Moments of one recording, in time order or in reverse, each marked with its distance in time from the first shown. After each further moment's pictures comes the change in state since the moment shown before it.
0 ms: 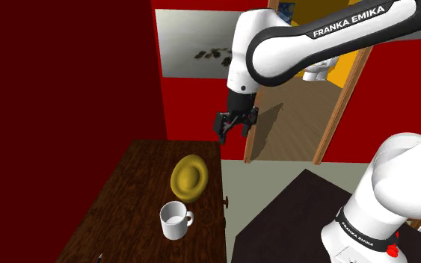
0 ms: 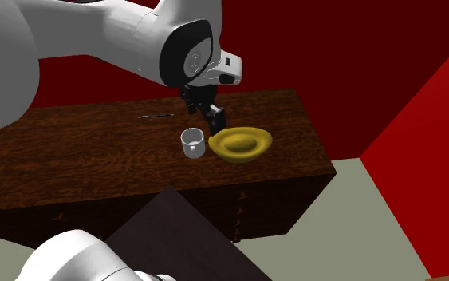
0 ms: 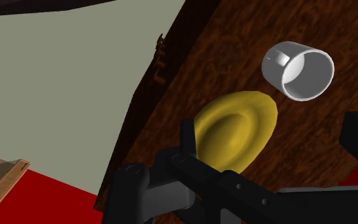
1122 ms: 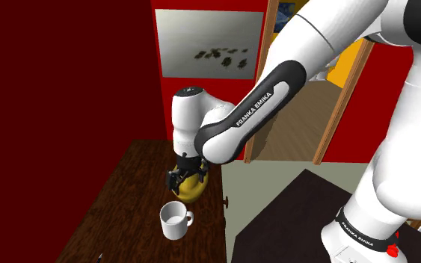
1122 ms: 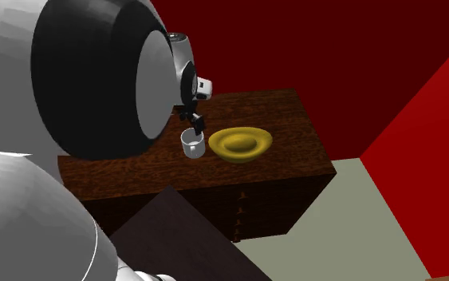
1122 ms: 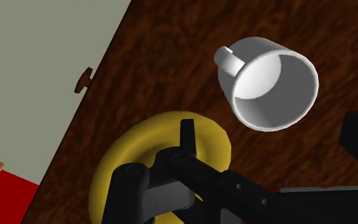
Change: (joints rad) arm 0.039 0.648 0.205 0.187 -0.324 0.423 0.434
